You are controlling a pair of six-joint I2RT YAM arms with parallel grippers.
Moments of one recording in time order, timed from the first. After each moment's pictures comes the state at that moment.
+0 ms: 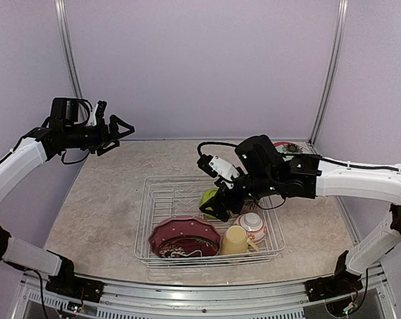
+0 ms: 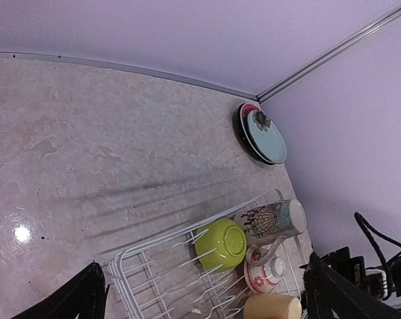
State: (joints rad) left arm -0.20 1.28 1.20 -0.42 0.55 -0.50; right arm 1.03 1.45 1.17 -0.36 -0.04 -0.05
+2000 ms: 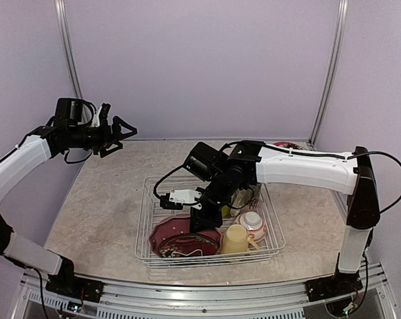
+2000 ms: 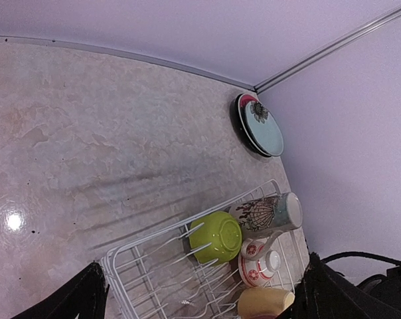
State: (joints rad) left arm -0.20 1.33 1.22 -0.43 0.60 -0.51; right arm 1.11 1.91 1.71 -0.93 -0.27 -0.40
